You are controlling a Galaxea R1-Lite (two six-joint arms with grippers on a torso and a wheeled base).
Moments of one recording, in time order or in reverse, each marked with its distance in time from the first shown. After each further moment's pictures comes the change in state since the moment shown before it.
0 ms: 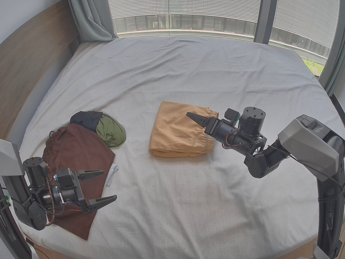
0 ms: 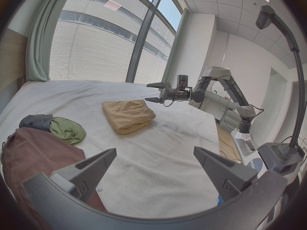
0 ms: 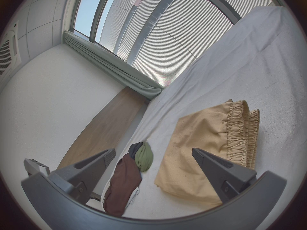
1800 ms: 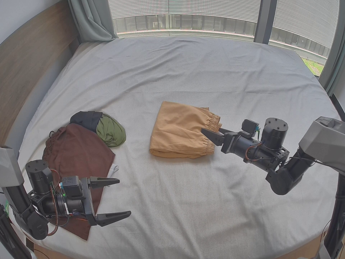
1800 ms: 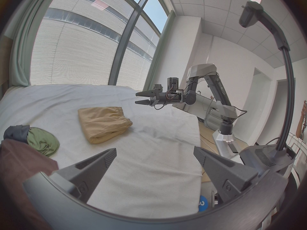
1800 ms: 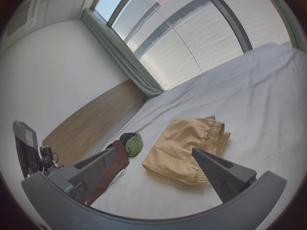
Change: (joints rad) left arm -0.171 -0.101 0.060 0.011 0.001 -0.019; right arm -0.010 -0.194 0.419 -0.166 -0.051 -0.277
